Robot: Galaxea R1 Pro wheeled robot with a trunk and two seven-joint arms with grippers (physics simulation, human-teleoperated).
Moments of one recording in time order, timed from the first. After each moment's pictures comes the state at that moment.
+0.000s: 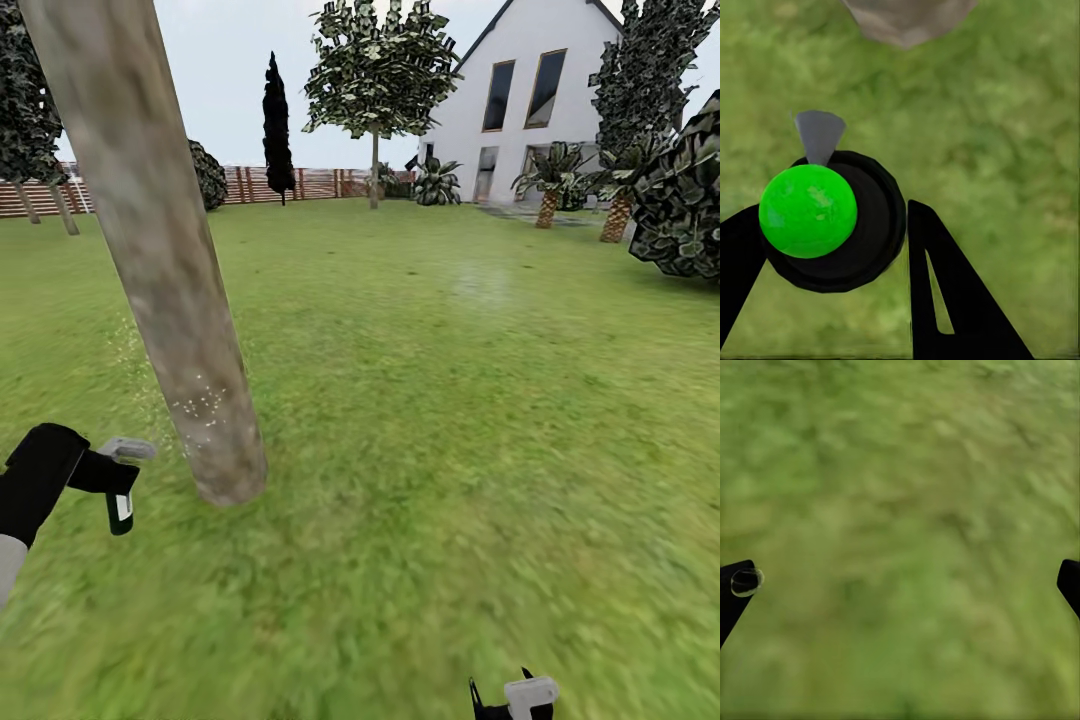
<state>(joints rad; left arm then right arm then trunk) -0.88 0.46 0.04 -0.88 -0.52 1.00 -0.79 -0.35 -0.02 -0.31 -0.08 0.53 -0.73 -0.14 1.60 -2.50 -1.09</state>
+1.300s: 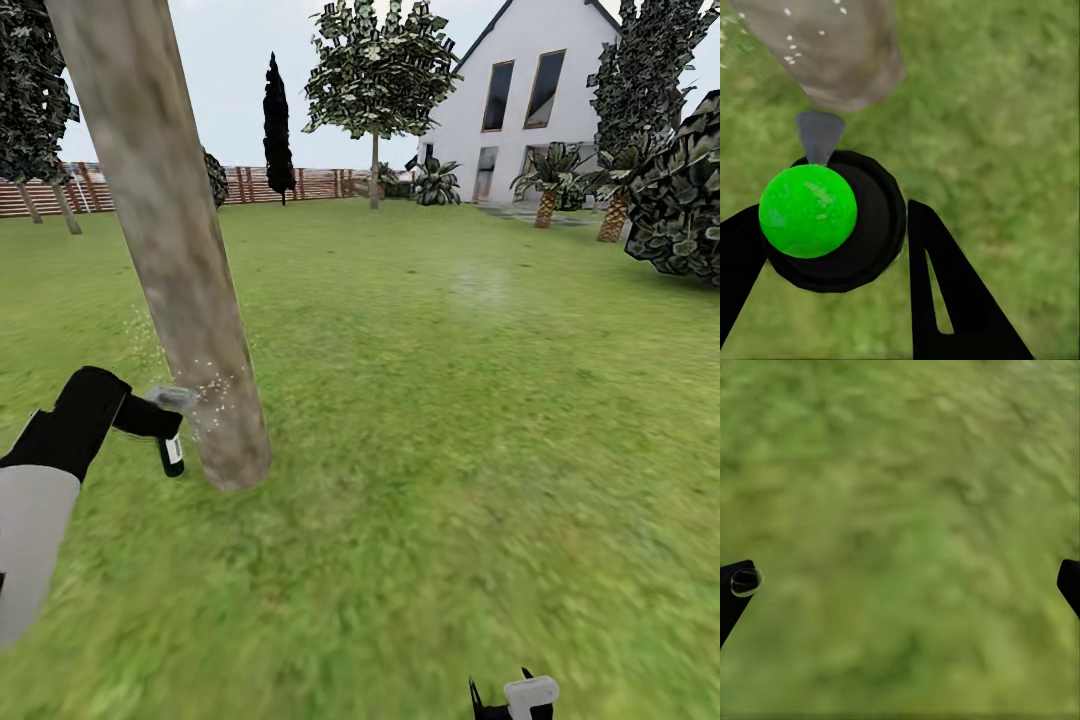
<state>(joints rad) -1.10 0.34 0.00 -0.82 -0.55 1.02 -0.84 -0.35 -0.02 -0.31 -0.08 0.53 -0.73 -0.14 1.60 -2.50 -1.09</state>
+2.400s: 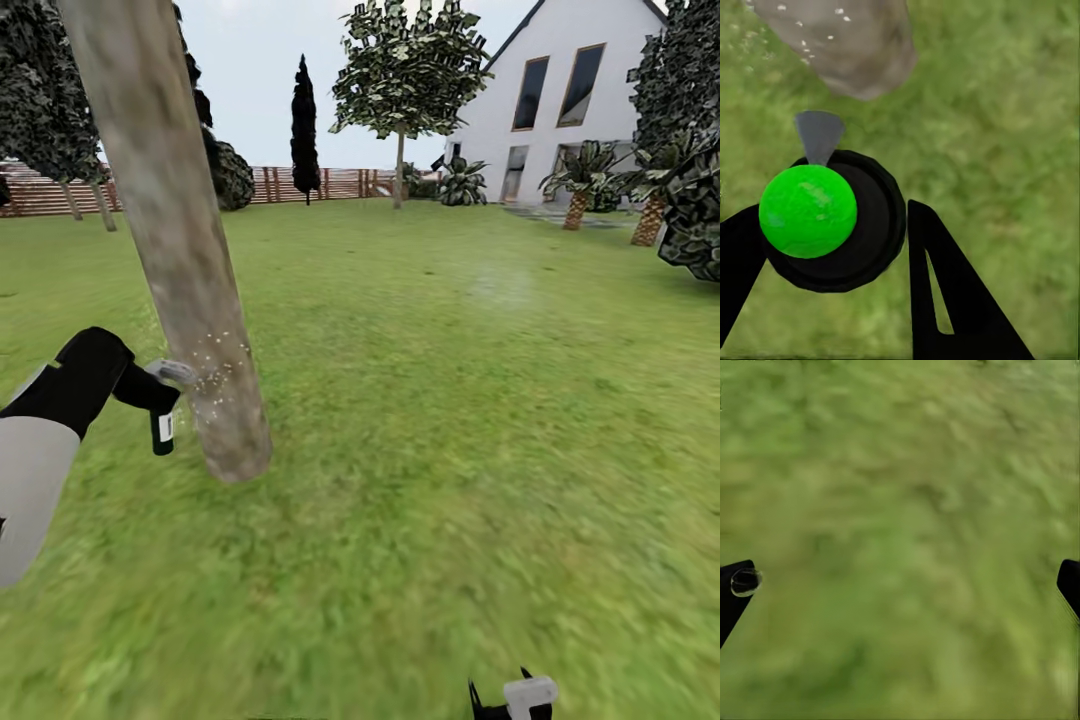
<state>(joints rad) -1.28 0.35 -0.13 -0.70 -0.70 1.03 -0.97 -0.35 -0.02 -0.31 -0.08 0.53 -0.73 -0.14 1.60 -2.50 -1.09</state>
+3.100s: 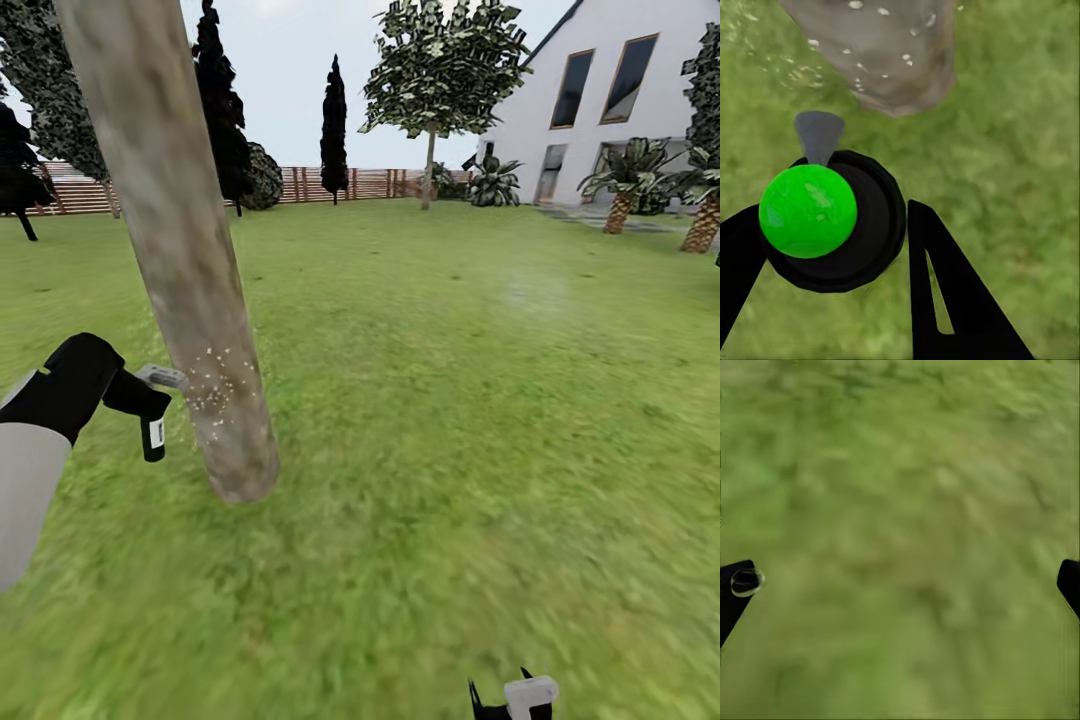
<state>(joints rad) -1.26 0.37 -0.10 -0.70 -0.71 1.02 -0.97 -0.35 -0.02 -0.31 -0.08 0.53 -0.73 -0.14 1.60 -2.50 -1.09</state>
